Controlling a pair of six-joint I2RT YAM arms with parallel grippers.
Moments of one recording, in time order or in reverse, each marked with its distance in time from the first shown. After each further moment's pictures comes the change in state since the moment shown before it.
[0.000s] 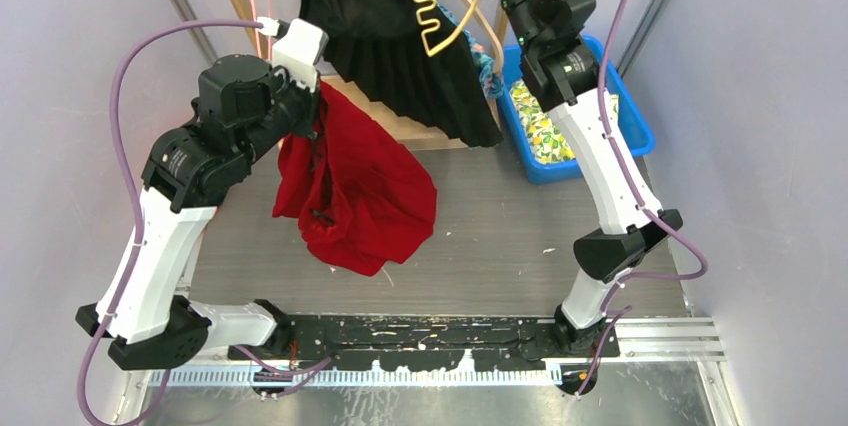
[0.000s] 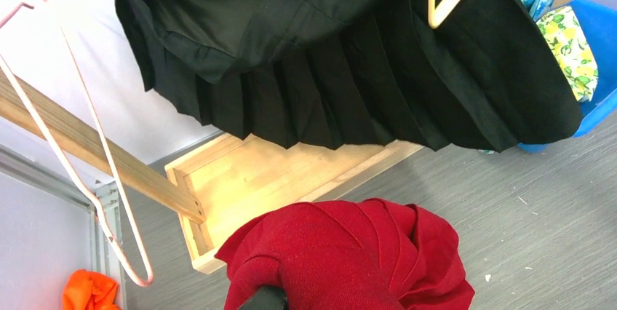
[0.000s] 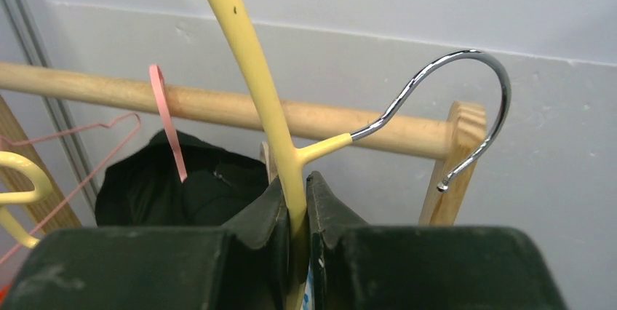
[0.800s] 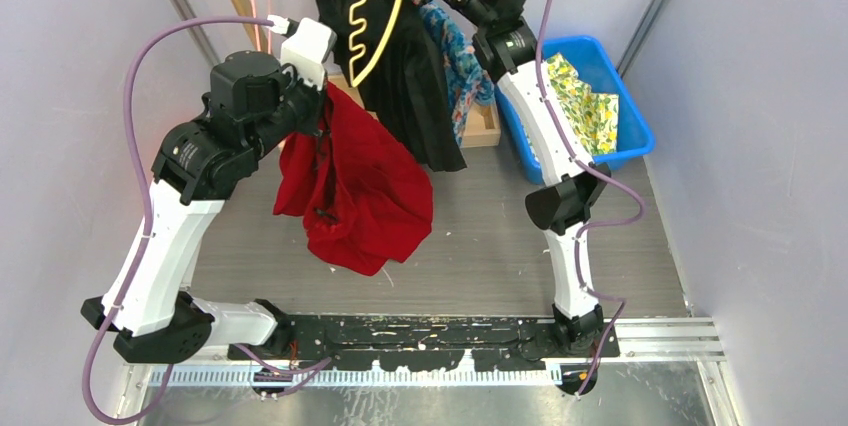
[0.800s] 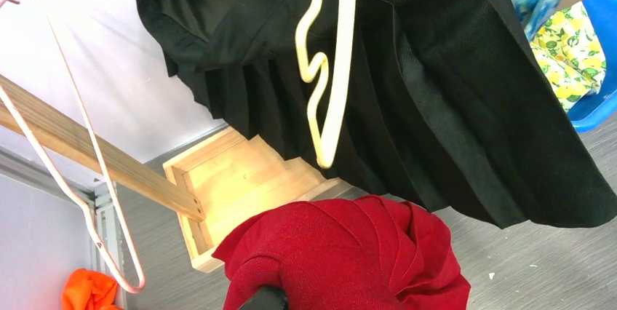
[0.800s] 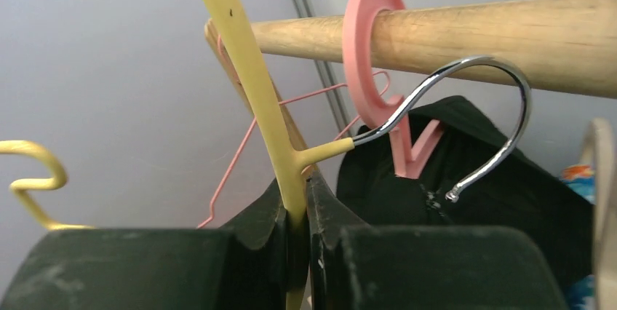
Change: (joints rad) left arm 0.000 0.030 0.001 0.003 -0.001 0.007; right arm -0.023 0.452 0.429 0.058 -0.593 0.603
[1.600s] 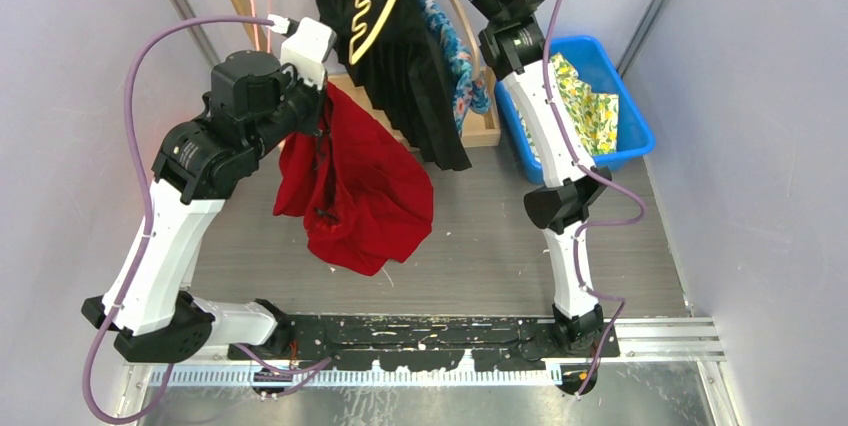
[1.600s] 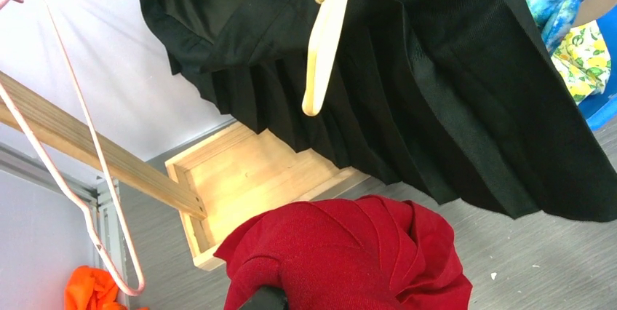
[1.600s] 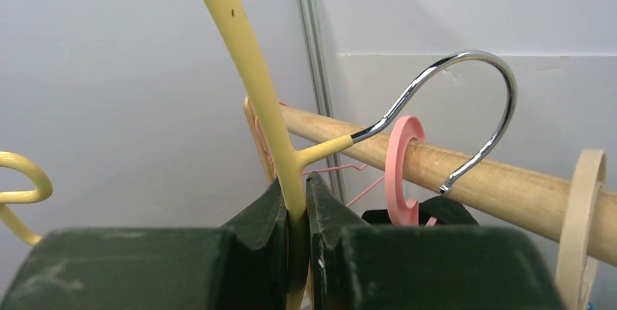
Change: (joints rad) left arm 0.000 0.001 0.000 -0.004 -0.005 -0.001; right arm 0.011 0.016 0.106 0.122 -0.008 -0.021
